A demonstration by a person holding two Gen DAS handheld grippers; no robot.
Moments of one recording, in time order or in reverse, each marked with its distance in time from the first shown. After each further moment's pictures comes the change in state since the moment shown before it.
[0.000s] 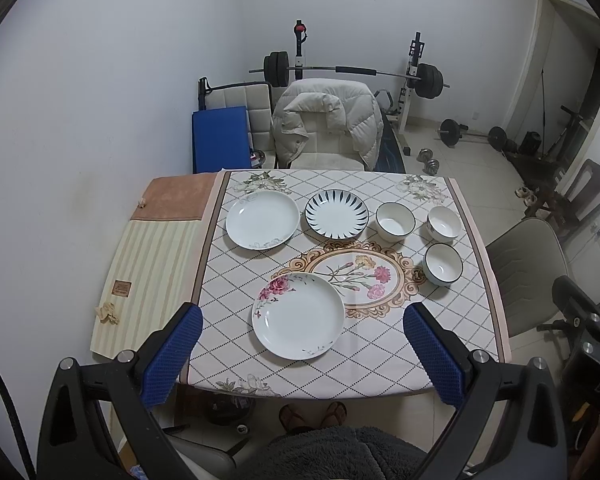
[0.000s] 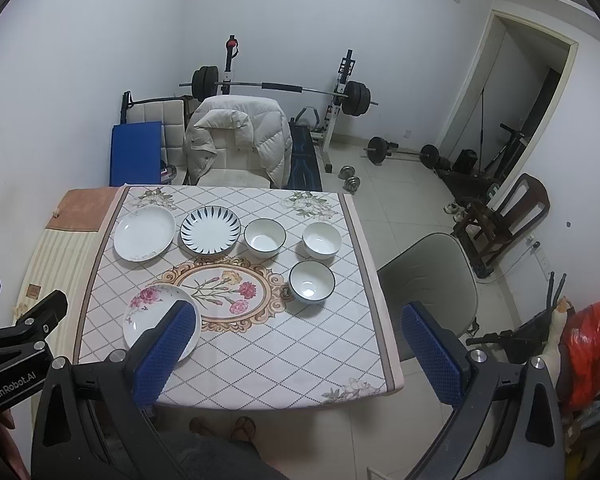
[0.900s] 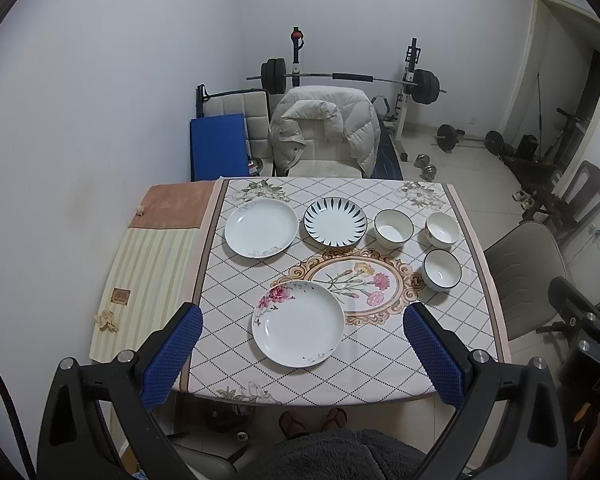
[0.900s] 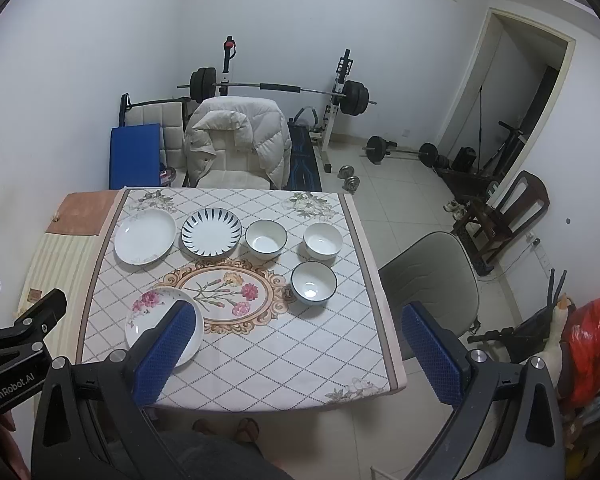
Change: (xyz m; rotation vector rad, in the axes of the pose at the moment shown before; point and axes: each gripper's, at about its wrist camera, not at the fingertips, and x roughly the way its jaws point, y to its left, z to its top) left arm -0.003 0.001 0.005 0.002 -0.023 -0.009; right arm -0.004 0.004 0.000 0.013 -0.005 -0.003
